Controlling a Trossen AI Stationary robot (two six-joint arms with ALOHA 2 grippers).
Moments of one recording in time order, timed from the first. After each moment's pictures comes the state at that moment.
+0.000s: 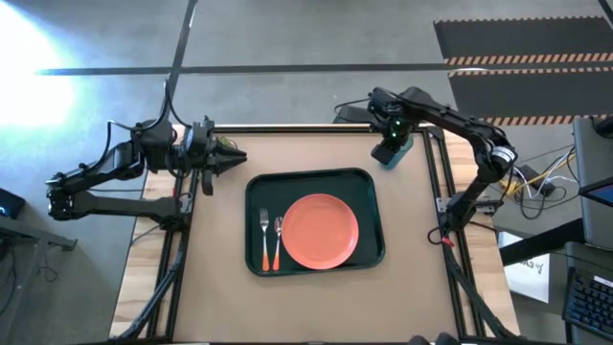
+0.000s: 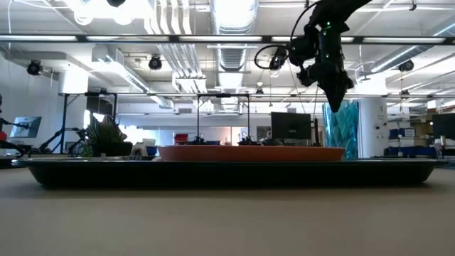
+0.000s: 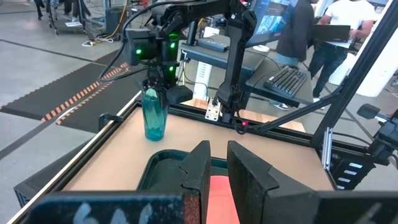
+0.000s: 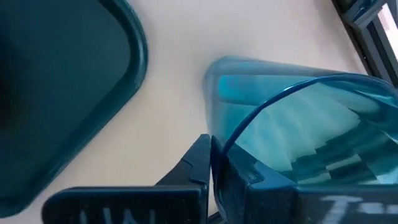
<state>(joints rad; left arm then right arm) 0.24 0.78 1.08 -0.47 0.10 -0.15 -0.75 1.66 1.45 -1.35 -0.02 -0.07</state>
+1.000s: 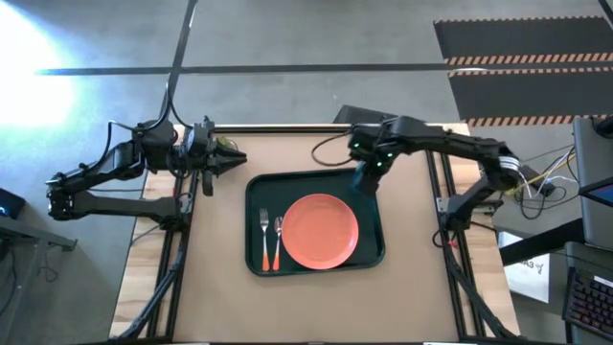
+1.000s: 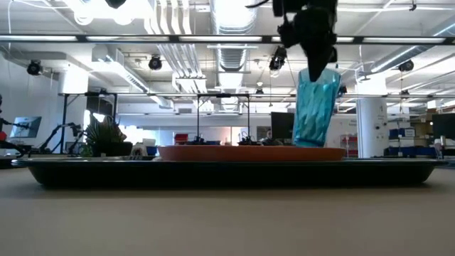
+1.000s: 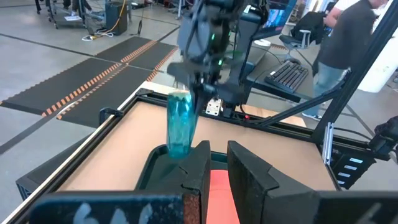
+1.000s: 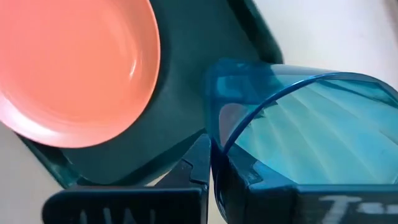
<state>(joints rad) 0.24 0.78 1.08 -0.49 0.10 -0.15 -0.31 1.59 1.53 -1.32 -0.05 0.19</state>
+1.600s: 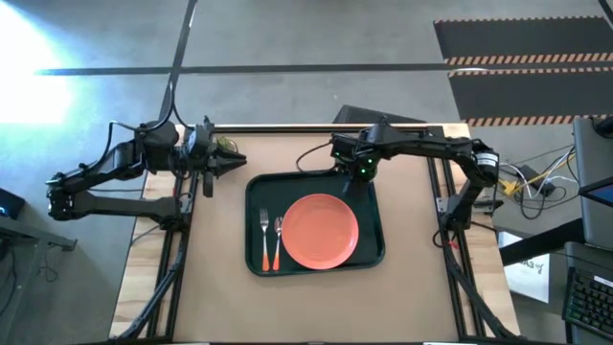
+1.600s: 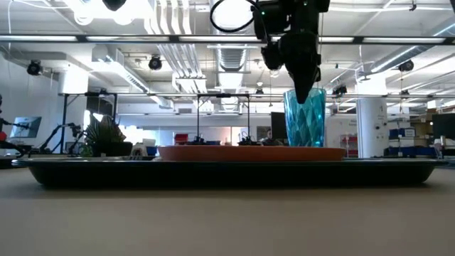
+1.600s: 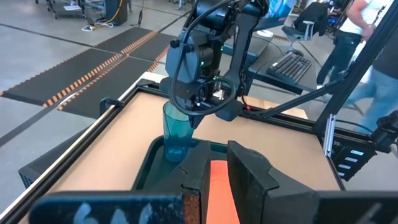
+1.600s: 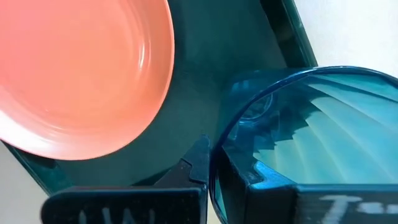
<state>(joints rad) 0.24 0.78 1.08 -0.53 0.10 -0.15 -0.29 1.76 1.54 -1.23 -0.10 0.12</state>
